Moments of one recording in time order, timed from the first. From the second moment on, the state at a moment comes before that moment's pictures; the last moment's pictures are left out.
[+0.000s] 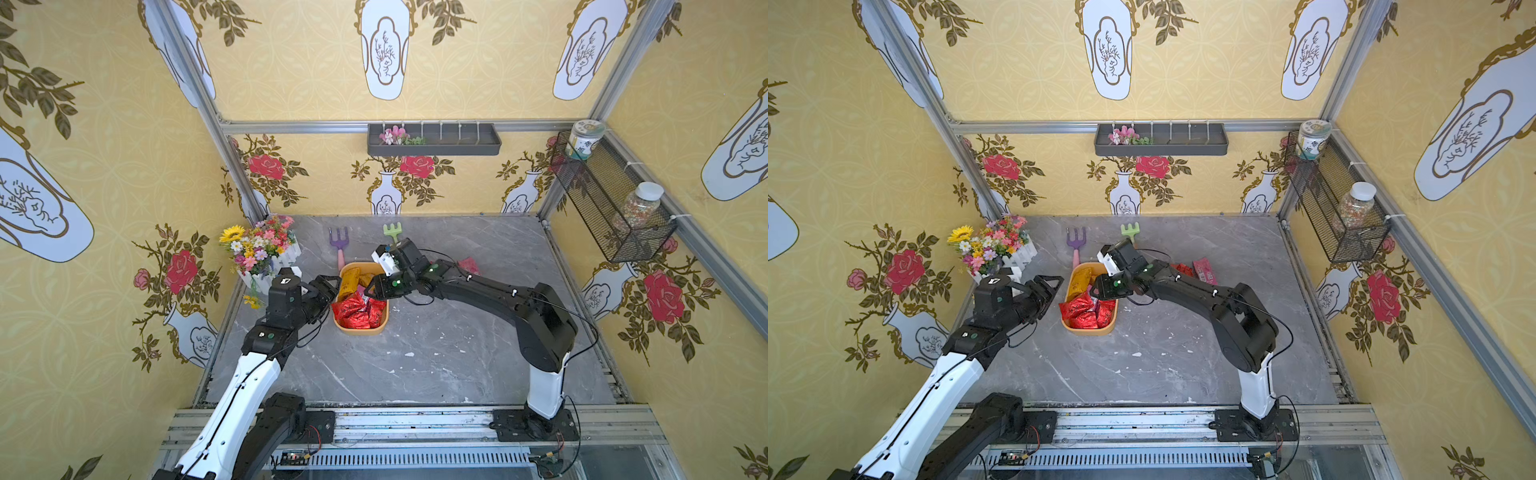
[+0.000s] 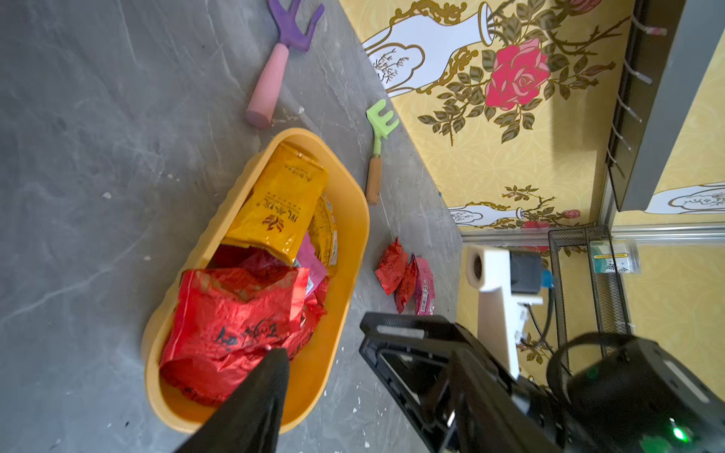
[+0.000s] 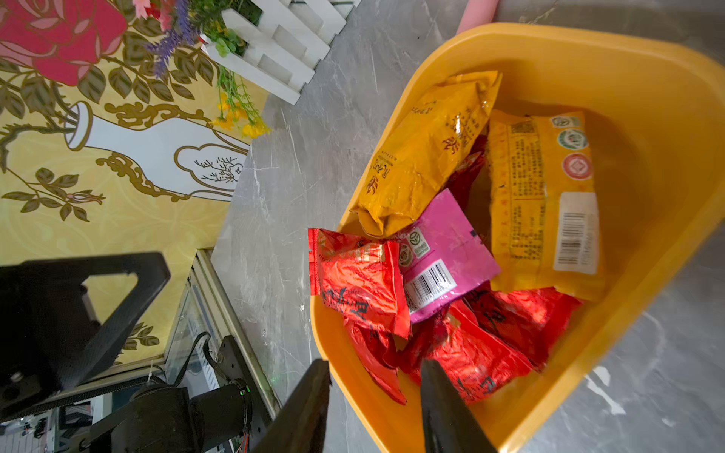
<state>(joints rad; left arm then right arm) -0.19 0.80 0.64 -0.37 0.25 -1.08 0.78 1.95 1.49 -0.33 -0.43 0.53</state>
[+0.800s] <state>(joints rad) -0.18 0.61 0.57 -0.53 0.30 -1.13 0.78 2.15 1.63 -0.32 -0.53 0.42</state>
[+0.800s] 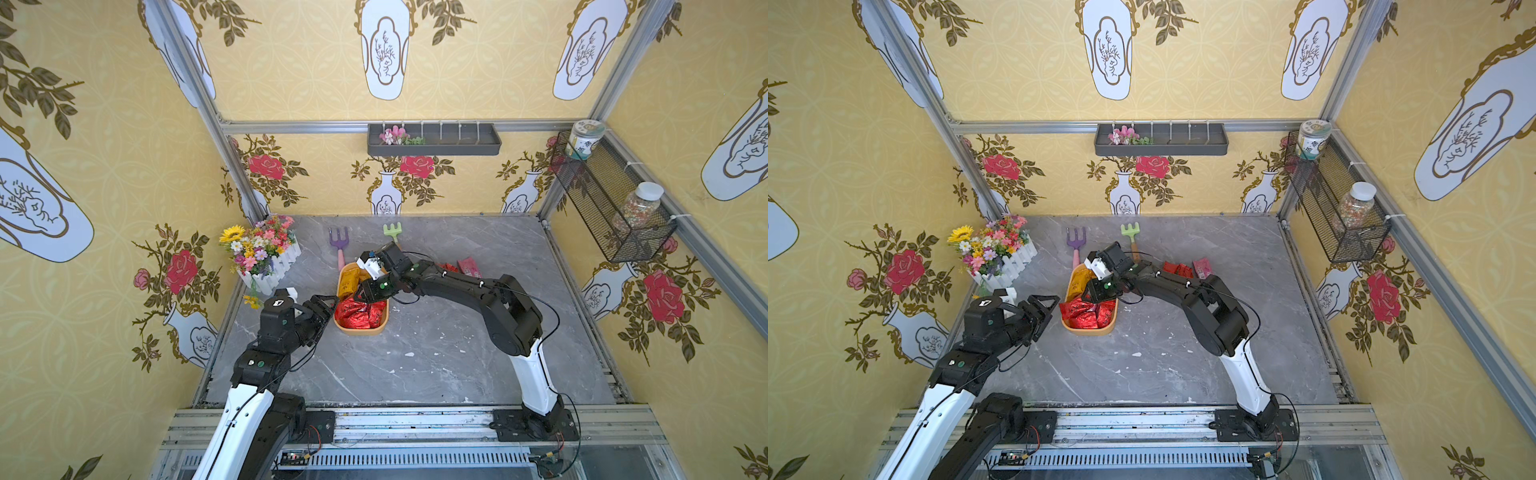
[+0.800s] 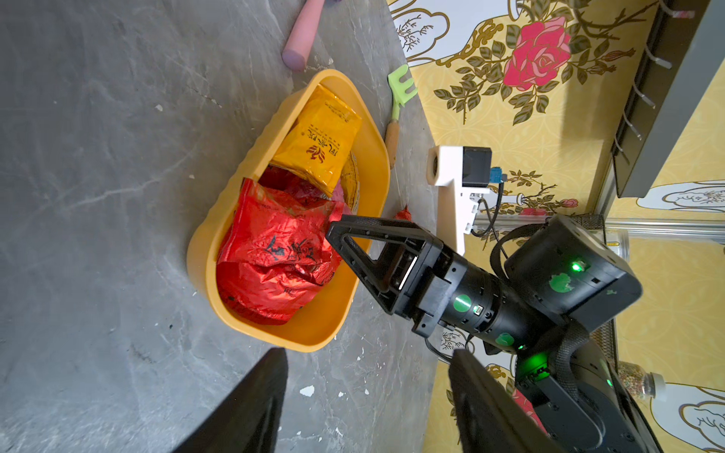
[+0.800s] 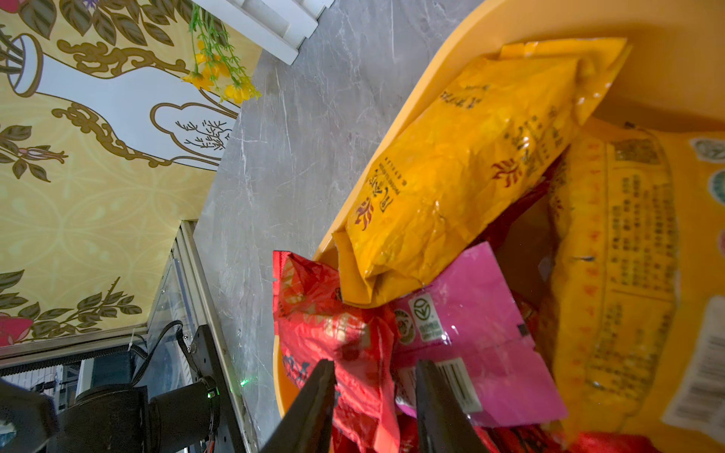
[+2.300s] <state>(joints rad) -0.28 0.73 0.64 -0.45 0.32 -1.11 0.61 1.56 1.12 -0.20 -0.53 0.56</state>
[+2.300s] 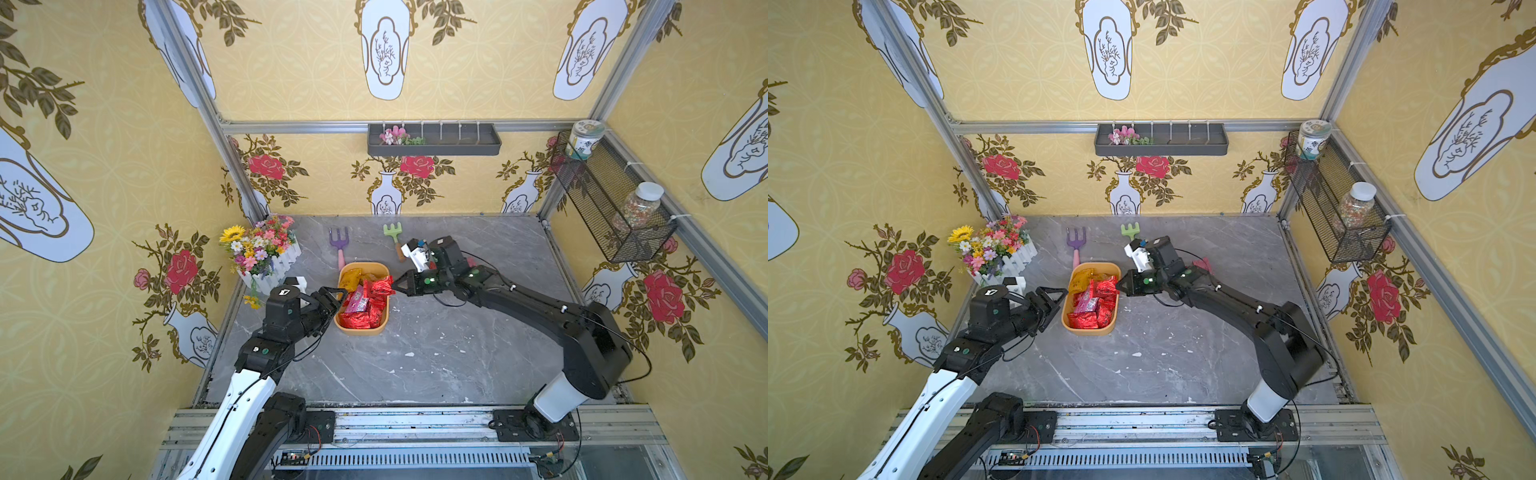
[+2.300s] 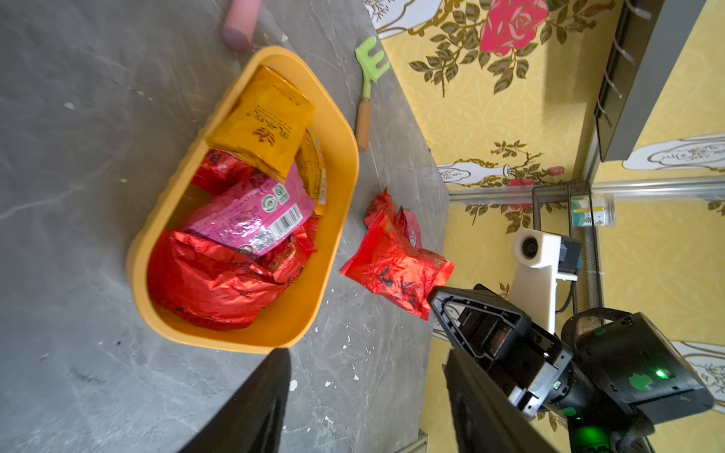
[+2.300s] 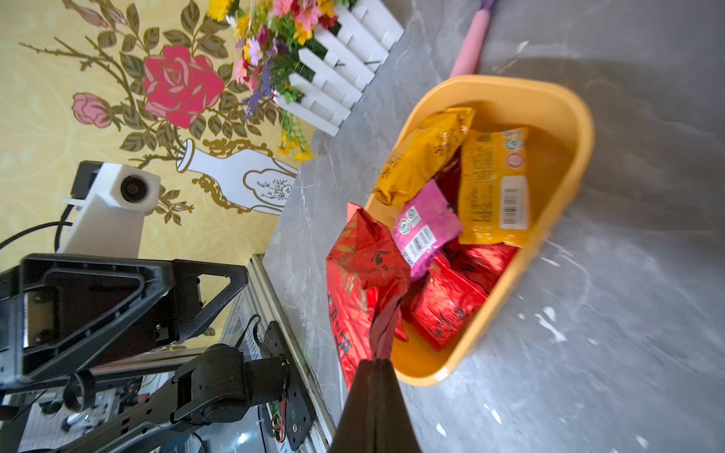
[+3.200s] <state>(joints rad) -0.84 1.23 0.67 0.04 0.20 -1.22 -0.04 0.88 0.48 -0.41 -0.33 0.77</state>
